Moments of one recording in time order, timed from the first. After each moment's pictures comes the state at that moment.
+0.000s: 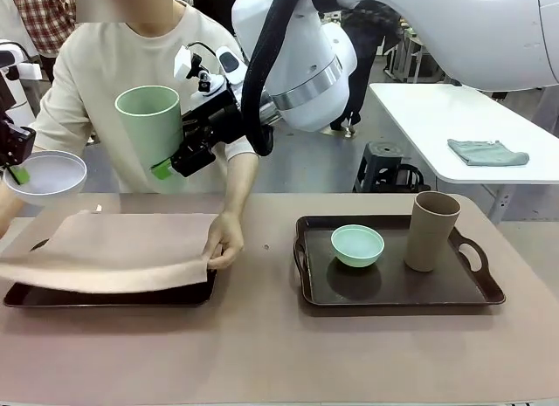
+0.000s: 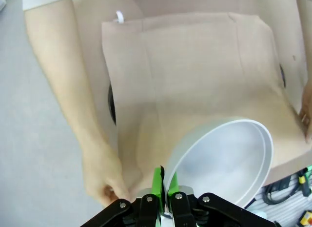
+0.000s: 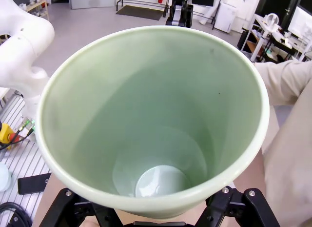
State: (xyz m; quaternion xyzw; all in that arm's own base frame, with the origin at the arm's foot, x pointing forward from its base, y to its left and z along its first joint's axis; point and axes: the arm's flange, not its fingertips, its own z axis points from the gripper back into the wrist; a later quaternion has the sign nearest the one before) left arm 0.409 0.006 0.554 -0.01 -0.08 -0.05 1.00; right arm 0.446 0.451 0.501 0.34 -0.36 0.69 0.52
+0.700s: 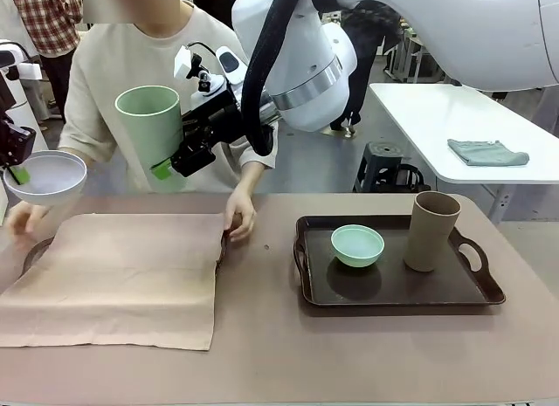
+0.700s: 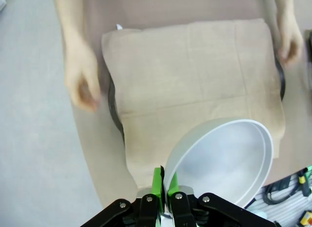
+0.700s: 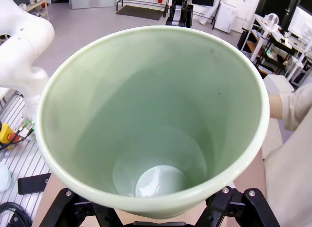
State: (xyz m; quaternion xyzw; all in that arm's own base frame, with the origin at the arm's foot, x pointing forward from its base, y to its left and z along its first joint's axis) left arm 0.409 0.006 0.554 -0.01 -0.08 -0.05 1.00; right arm 0.446 0.451 0.501 0.34 -0.36 0.69 0.52
